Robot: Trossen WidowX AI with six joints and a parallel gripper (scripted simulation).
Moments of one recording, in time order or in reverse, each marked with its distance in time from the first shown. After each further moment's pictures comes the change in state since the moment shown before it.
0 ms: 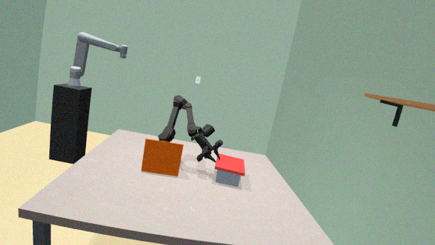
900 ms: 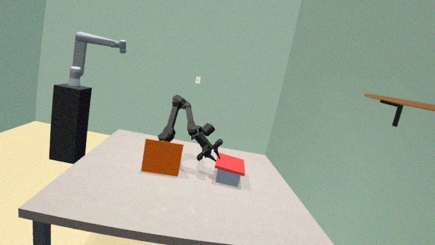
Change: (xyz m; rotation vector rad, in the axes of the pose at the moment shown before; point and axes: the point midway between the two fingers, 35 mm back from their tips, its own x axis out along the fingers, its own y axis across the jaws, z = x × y) arm -0.004 0.004 0.000 0.000 0.000 0.001
